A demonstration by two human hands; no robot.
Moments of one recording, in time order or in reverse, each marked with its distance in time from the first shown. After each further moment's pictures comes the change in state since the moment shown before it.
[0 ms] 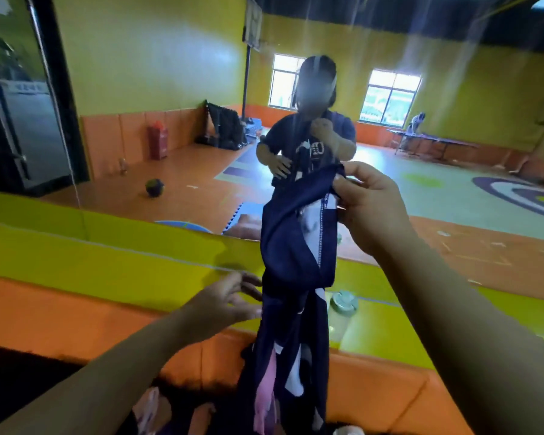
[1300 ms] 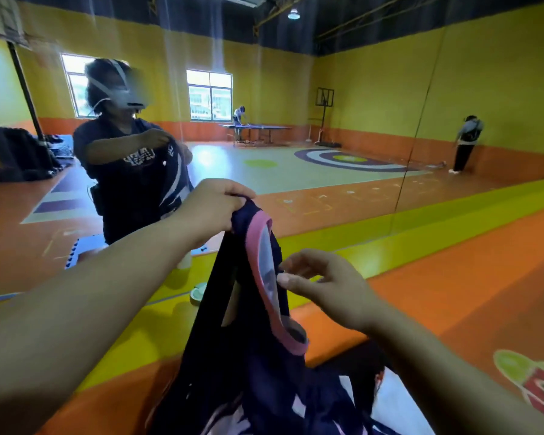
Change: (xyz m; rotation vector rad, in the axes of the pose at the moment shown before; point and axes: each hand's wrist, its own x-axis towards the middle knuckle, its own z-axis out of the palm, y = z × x) left_hand 0.106 0.187 0.177 0.040 -0.139 0.197; right_hand -0.191 -0.022 -0.159 -0.838 0.236 0.182
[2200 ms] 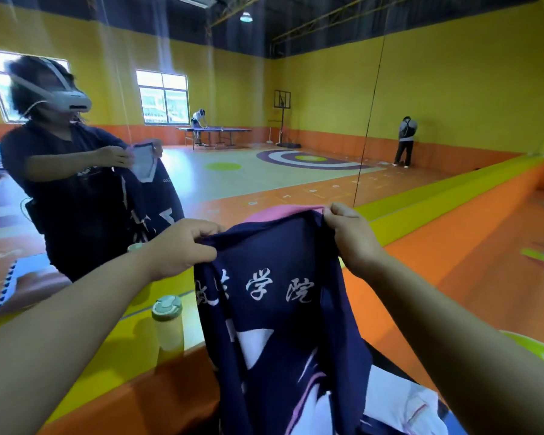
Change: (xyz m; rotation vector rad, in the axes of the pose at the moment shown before) left_hand 0.009 -0.051 0.008 0.078 -0.491 0.227; right_hand 0.031 0.025 -0.070 0.211 0.475 0.180
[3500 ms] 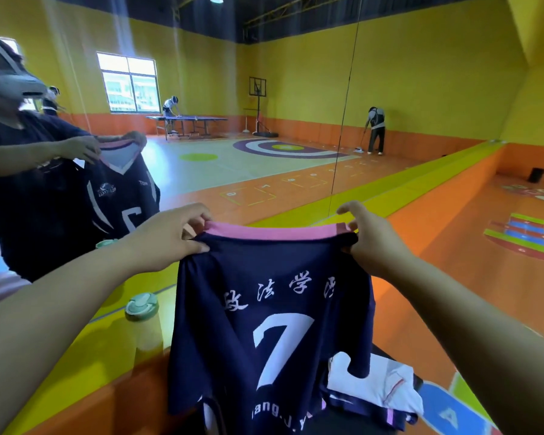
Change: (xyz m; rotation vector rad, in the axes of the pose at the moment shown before) left_hand 0.024 -0.012 0.007 0.404 0.079 0.072; right_hand -0.014 0.033 -0.064 -0.792 0.027 -0.045
